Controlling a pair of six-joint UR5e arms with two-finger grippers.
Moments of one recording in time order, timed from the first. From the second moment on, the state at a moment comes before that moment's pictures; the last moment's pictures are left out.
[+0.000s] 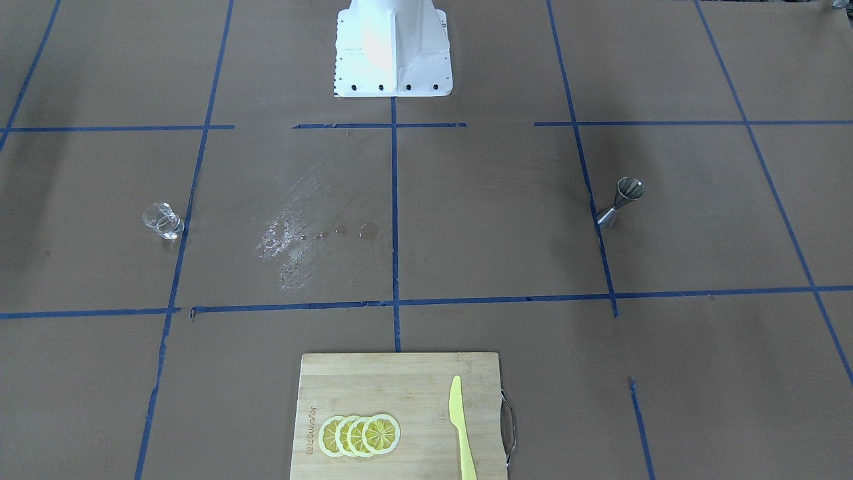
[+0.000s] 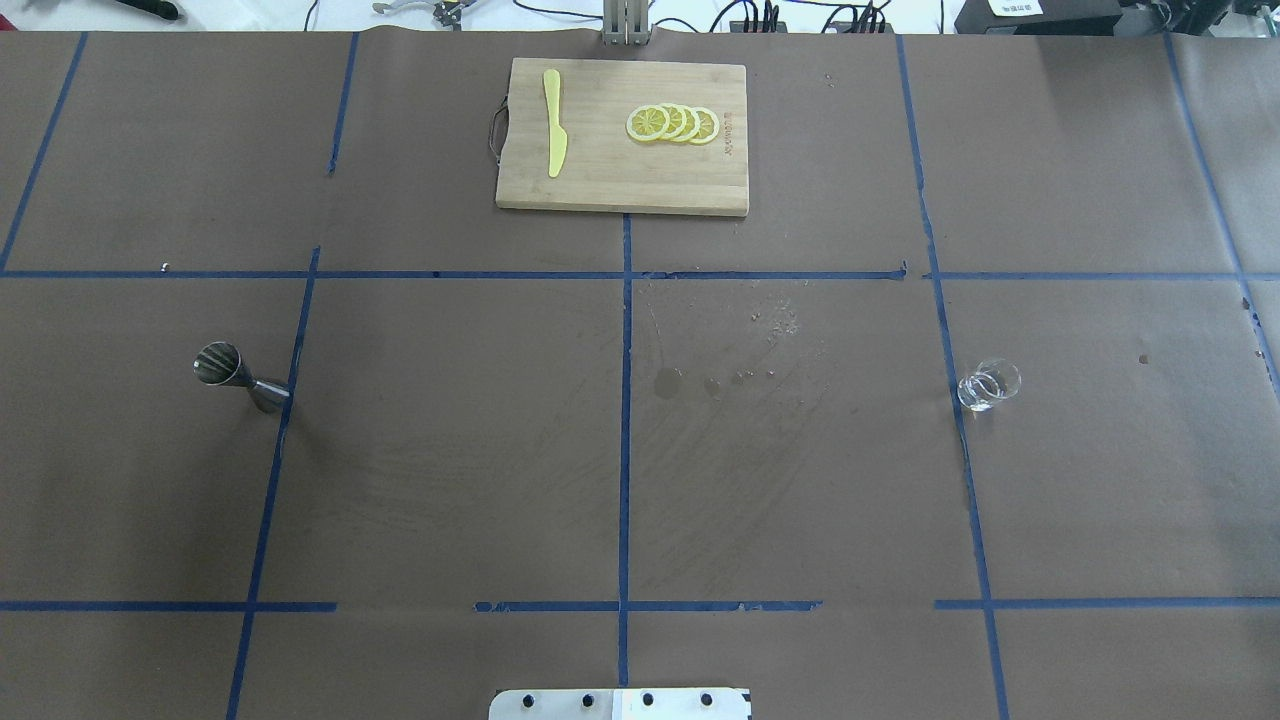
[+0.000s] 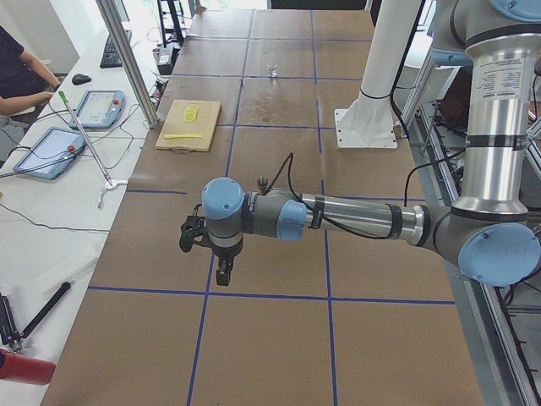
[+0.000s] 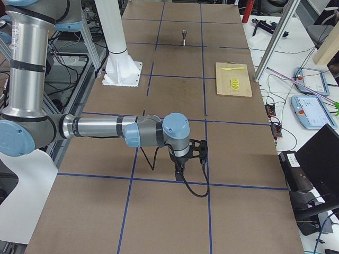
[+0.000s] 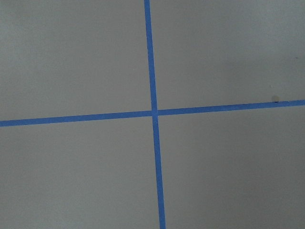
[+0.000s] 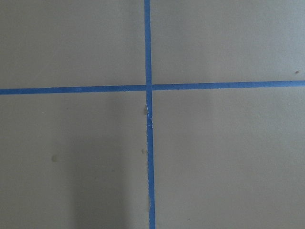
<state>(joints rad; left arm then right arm) -1.56 -1.55 -1.70 -1.61 -2.37 -0.04 1.60 -1.74 1.80 -1.50 2.32 0.11</state>
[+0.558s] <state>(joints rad) -1.55 -1.55 -1.76 -1.67 -2.37 -0.04 1.60 -1.73 1.80 -1.50 2.33 0.11</state>
